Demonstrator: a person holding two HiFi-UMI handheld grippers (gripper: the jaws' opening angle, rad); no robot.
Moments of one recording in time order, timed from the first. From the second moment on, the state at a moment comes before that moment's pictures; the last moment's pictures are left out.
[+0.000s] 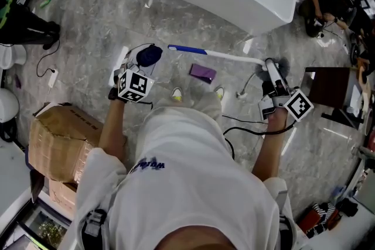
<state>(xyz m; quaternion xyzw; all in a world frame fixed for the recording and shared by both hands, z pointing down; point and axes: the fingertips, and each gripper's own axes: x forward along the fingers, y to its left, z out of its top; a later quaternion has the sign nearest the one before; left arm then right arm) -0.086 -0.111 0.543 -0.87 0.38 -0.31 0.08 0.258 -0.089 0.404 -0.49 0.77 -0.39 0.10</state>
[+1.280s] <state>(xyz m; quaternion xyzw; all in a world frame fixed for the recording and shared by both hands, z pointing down) 0.103 -0.095 0.472 -0.93 0.25 -0.23 -0.11 0.149 -0.121 0.436 -0.56 0.76 -0.30 0.14</state>
